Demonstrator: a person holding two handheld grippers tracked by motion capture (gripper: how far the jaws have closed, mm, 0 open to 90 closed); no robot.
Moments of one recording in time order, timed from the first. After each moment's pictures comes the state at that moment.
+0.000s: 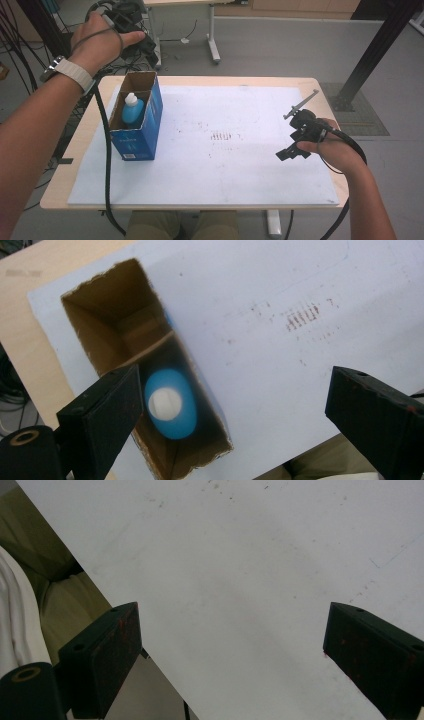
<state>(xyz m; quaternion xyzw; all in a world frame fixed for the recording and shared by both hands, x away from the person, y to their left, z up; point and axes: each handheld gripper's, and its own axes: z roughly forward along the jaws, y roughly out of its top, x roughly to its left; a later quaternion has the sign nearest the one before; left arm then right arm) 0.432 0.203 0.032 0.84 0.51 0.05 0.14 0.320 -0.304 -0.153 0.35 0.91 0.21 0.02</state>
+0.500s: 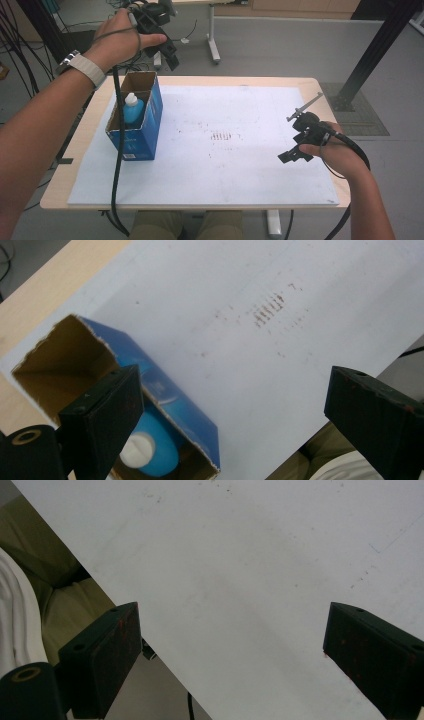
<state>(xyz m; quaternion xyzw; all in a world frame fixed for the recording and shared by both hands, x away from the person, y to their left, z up) 0.446 0.156 0.027 0.91 0.39 0.04 0.14 0.308 -0.309 -0.153 0.37 0.91 0.21 0.02</state>
